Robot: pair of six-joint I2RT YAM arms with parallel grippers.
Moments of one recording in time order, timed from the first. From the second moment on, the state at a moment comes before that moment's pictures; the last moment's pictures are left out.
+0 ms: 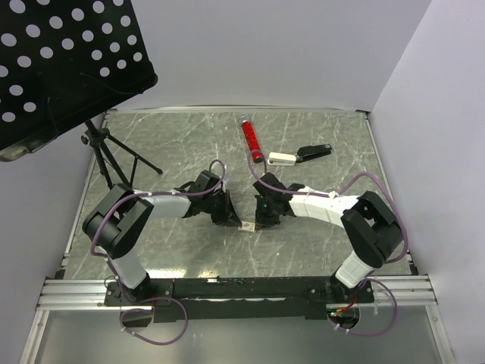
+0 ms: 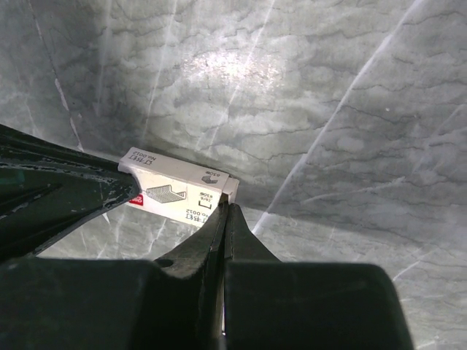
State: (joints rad) left arm -0.64 1.71 0.80 0.02 0.49 -0.87; right arm 0.73 1.61 0.88 -0.42 -0.09 0.78
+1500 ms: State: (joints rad) left arm -0.39 1.61 0.72 -0.06 0.42 -0.73; right arm 0.71 1.66 0.99 -0.61 0.03 0.59
